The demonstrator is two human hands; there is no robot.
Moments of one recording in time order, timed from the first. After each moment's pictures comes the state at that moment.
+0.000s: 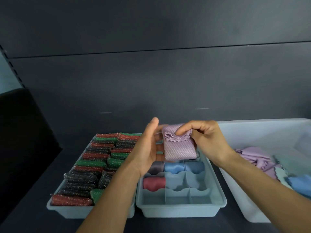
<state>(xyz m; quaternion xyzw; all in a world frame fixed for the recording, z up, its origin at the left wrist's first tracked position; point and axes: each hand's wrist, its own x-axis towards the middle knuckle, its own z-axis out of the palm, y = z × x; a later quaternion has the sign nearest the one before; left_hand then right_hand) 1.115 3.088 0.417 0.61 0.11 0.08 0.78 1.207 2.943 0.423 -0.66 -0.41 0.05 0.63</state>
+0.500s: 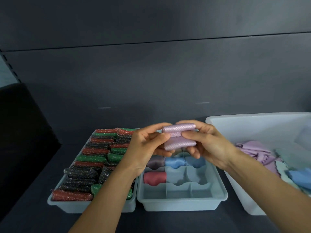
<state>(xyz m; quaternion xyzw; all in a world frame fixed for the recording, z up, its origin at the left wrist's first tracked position) 1.101 3.094 0.401 0.67 0.02 0.20 0.72 1.201 2.934 0.413 -0.56 -0.29 0.31 0.71</state>
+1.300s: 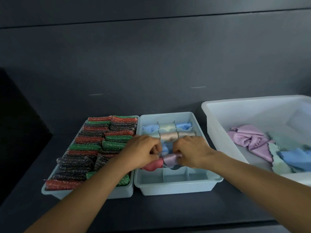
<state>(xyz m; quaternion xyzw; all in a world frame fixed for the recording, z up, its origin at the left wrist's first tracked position) 1.105 3.121 0.351 0.99 0.00 0.02 0.16 1.191 2.955 0.353 -0.90 -0.44 0.03 -0.01</state>
